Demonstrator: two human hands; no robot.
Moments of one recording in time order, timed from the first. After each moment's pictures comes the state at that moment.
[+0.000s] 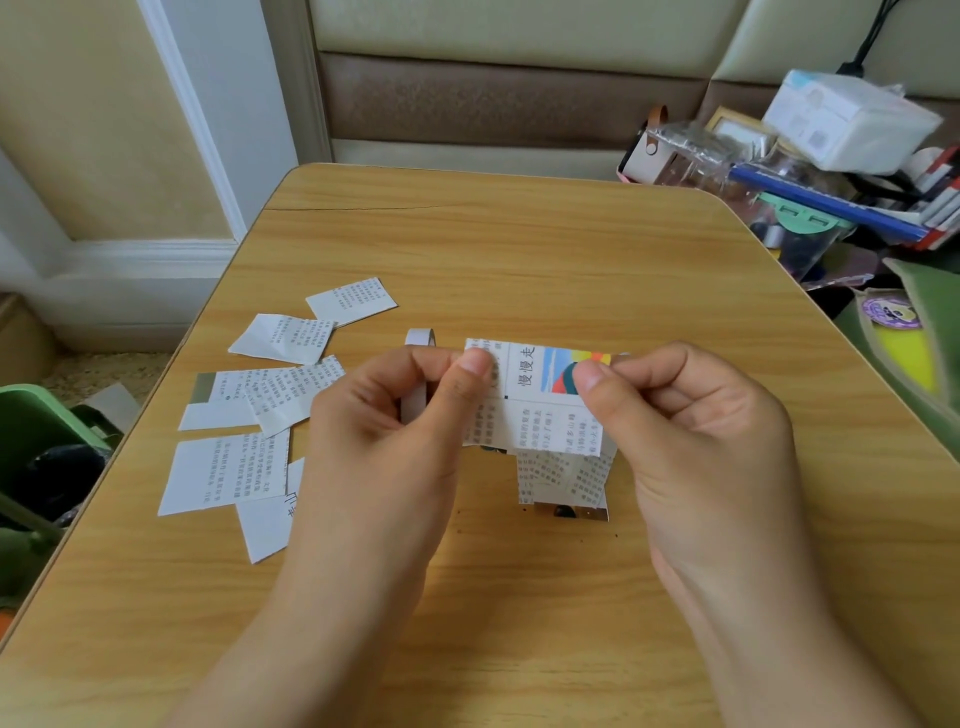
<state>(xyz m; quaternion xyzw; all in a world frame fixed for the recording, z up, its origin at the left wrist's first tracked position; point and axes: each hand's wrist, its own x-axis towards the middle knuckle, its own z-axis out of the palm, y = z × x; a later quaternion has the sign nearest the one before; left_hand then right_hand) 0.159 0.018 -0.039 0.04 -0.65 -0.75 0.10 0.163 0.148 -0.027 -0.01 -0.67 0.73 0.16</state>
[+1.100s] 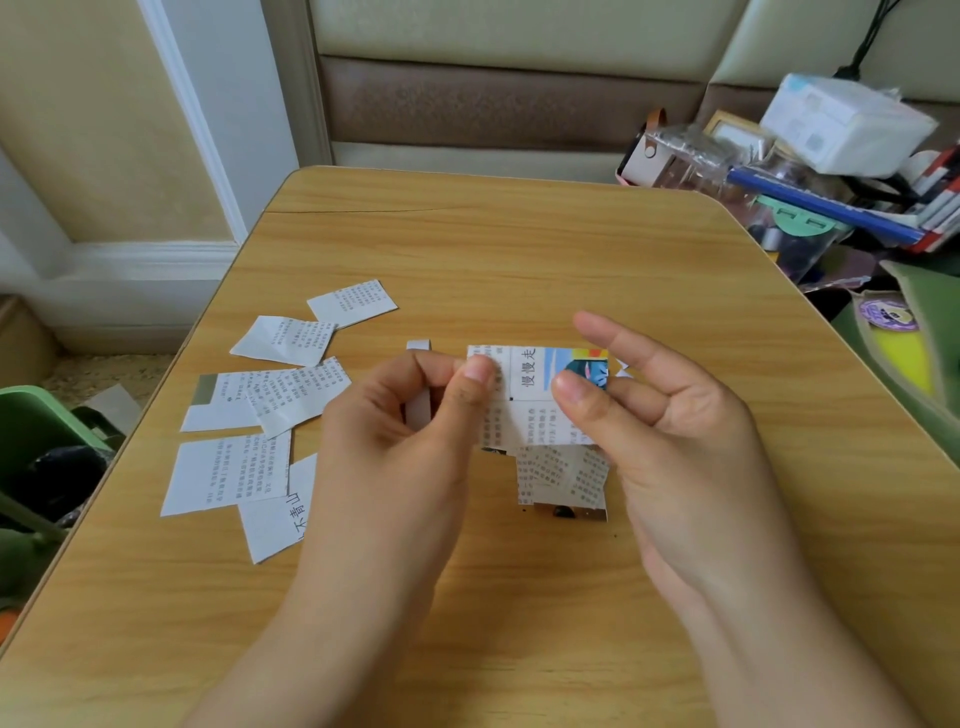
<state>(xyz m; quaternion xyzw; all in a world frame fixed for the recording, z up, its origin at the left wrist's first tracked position) 0.164 0.023 -0.034 0.06 -0.67 -0.73 0.11 0.161 0.149 -0.030 -0.03 -0.67 0.74 0.05</state>
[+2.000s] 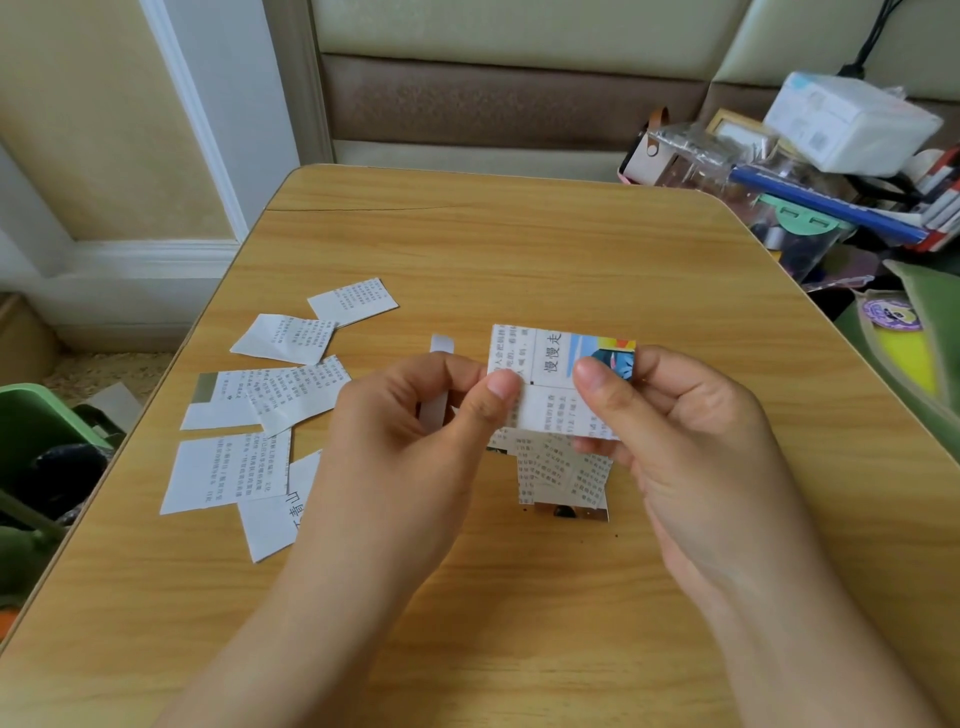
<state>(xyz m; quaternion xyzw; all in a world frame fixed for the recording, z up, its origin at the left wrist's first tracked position) 0.159 0.016 -0.037 -0.01 -0.74 -0.67 0.09 0.162 0.157 -0.027 -0.02 -0.69 0.72 0.04</state>
